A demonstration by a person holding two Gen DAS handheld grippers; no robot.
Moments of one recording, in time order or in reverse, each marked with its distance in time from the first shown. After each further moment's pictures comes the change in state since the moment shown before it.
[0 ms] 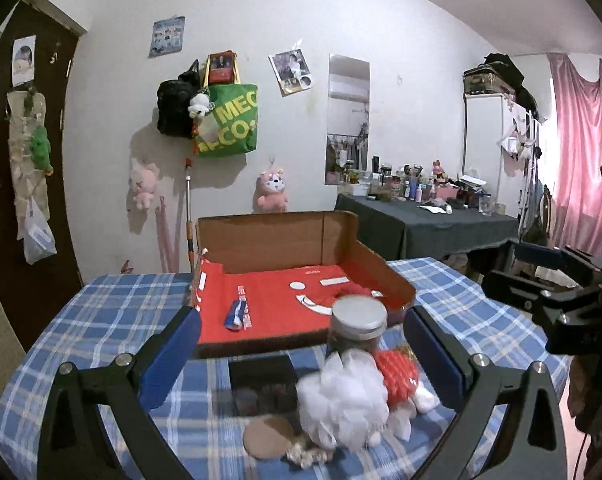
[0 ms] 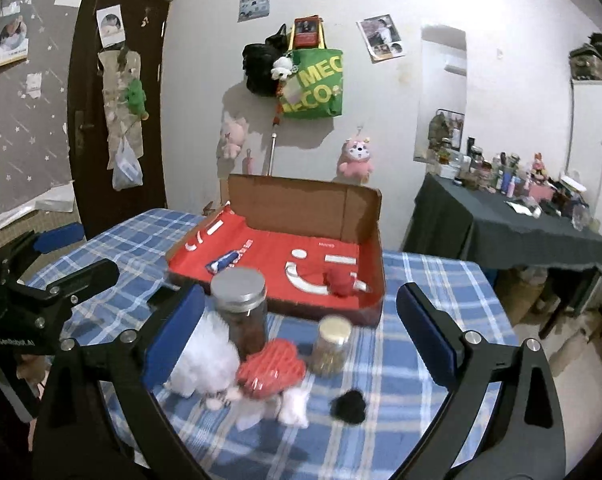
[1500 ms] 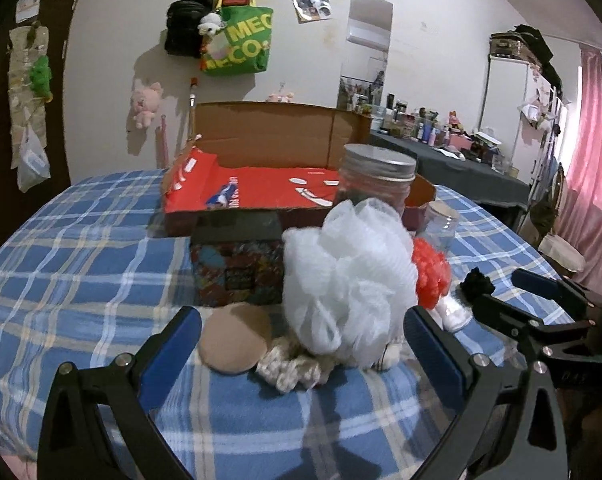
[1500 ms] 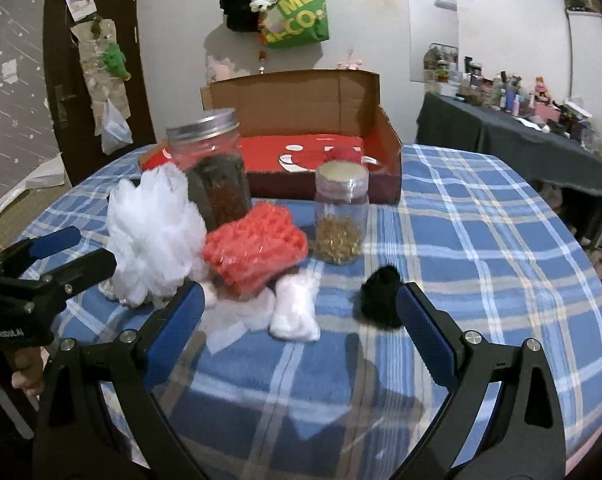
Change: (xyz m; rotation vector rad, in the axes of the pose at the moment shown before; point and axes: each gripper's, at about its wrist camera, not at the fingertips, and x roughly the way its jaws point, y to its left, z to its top) left arm 0.061 0.002 -0.093 -0.083 0.231 -0.010; right arm 0.065 -0.017 -0.103 0.108 0.204 0.029
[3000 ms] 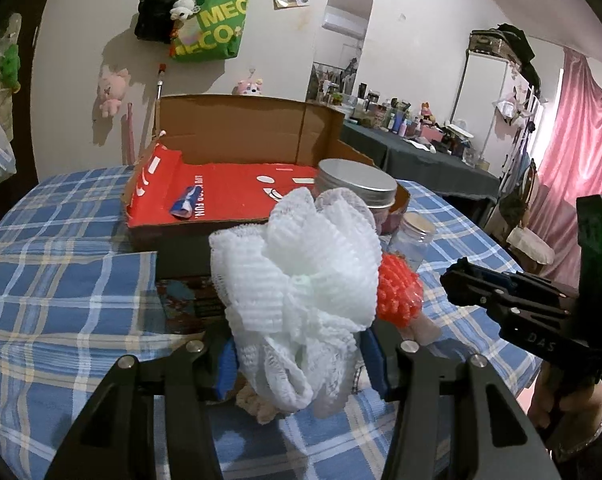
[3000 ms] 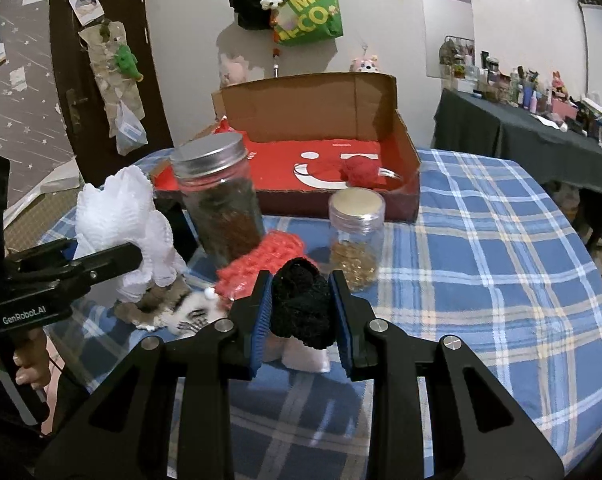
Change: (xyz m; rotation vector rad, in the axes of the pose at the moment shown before) left arm 0.008 0.007 0.028 -0.004 0.062 -0.128; right arm 0.005 0.001 0.024 0.004 0.030 0.073
